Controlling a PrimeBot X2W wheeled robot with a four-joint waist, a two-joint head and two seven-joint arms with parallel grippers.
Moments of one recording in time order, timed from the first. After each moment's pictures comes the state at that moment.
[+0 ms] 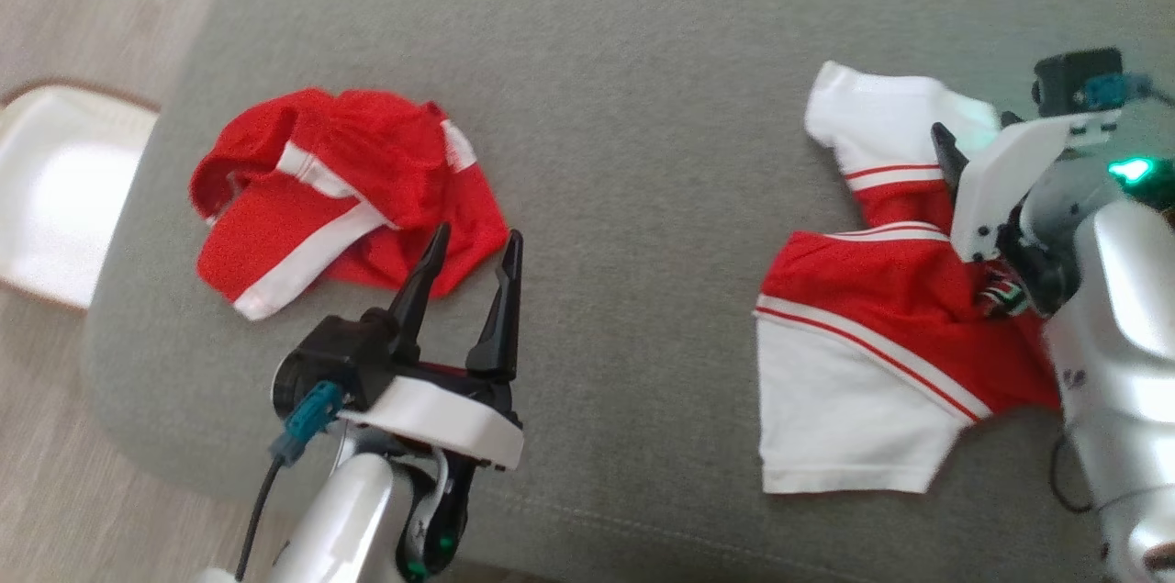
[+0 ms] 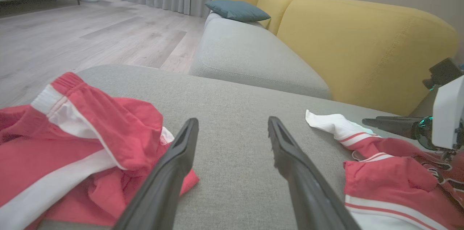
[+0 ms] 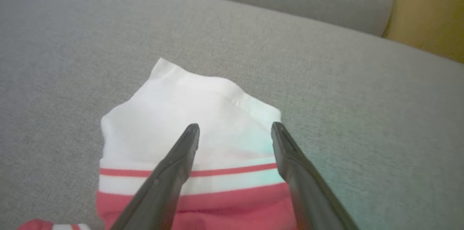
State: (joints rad) left arm -0.17 0.05 -0.42 0.15 -0.33 0.05 -0.26; right arm -0.66 -0.21 0.05 0.70 0.09 0.13 0.40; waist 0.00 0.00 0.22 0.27
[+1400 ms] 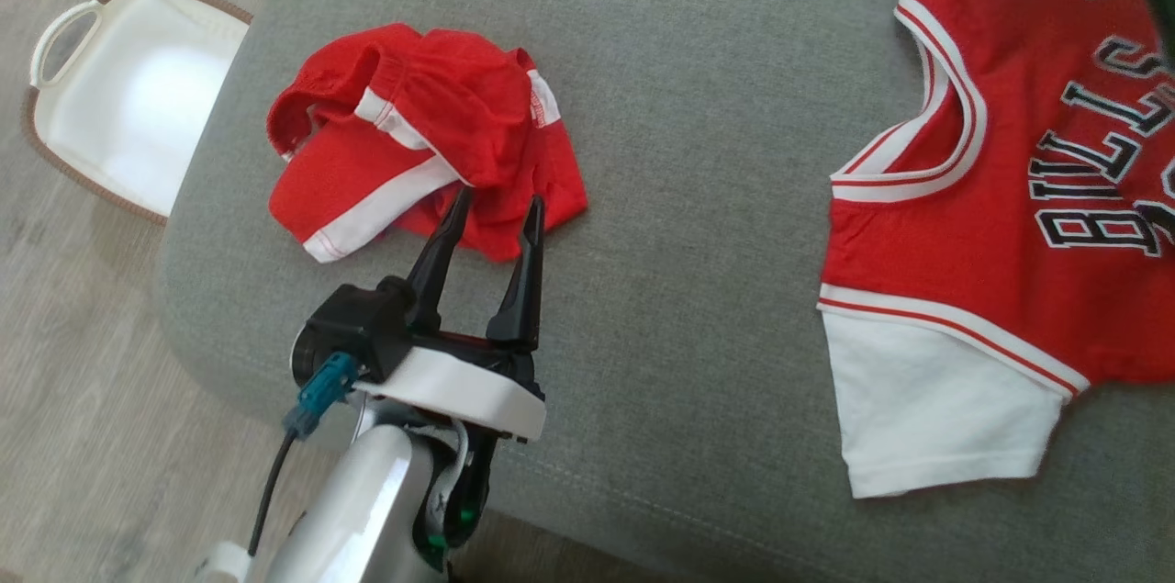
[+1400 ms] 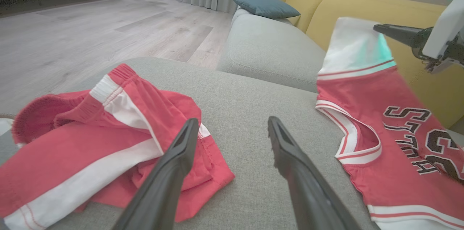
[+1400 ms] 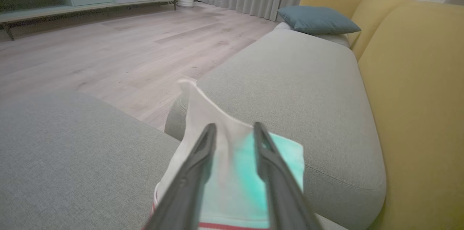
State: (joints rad) left arm -0.24 0.05 -0.48 0.13 -0.38 0.10 -0.26; right arm -1.22 -0.35 0.33 1.10 0.16 0.13 -0.03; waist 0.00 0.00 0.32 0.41
